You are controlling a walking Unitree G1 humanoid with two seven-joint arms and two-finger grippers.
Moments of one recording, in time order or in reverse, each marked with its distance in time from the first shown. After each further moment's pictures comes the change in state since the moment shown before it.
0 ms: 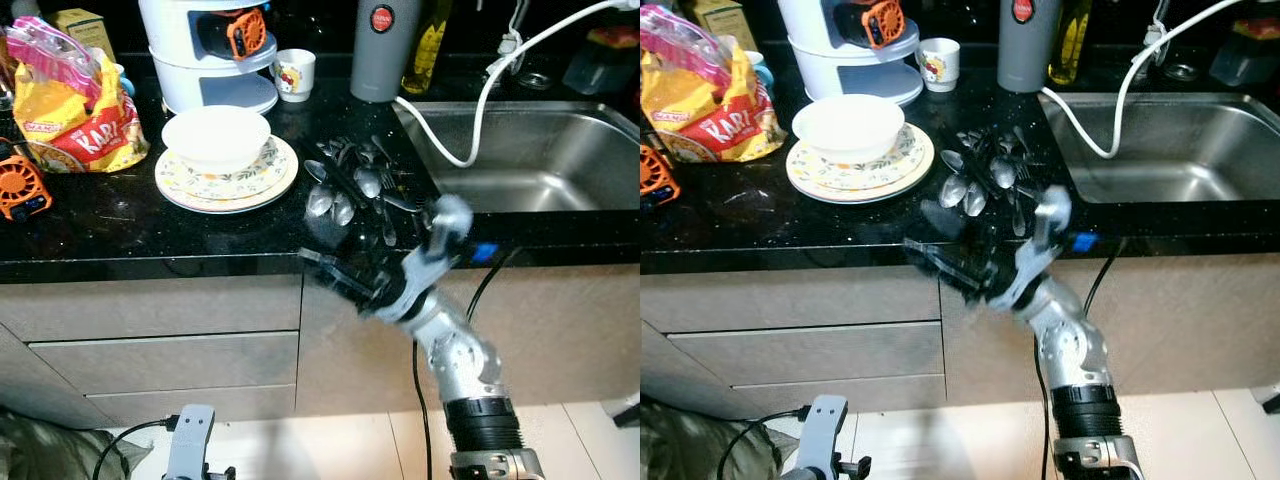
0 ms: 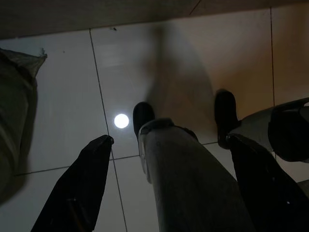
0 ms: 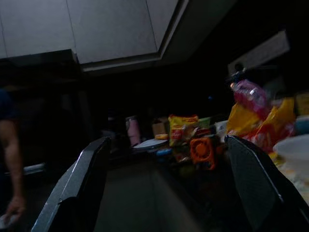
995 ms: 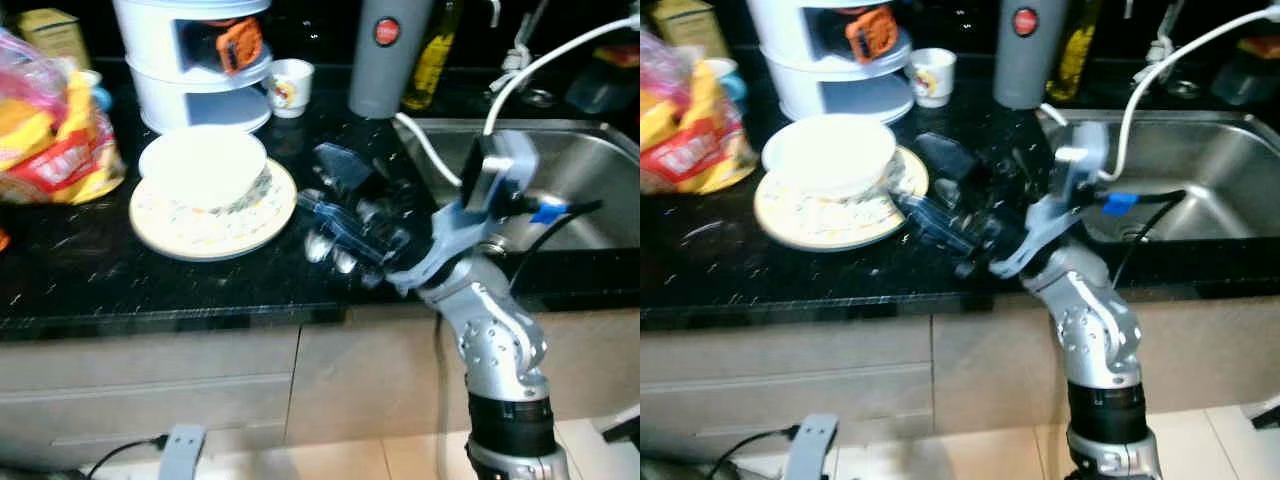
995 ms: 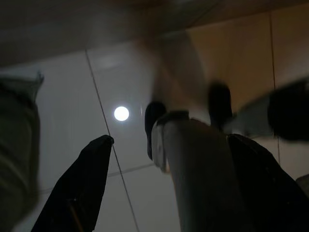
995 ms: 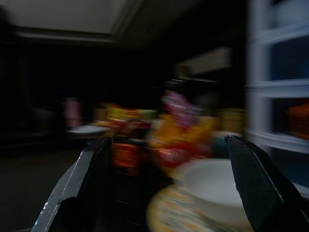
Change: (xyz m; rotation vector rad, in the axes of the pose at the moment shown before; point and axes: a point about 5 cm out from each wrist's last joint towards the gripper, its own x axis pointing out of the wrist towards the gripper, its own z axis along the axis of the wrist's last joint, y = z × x) left arm -0.004 0.005 -0.014 0.007 0.041 -0.008; right arm 0.029 0.024 0.042 -0.213 0.070 -0.021
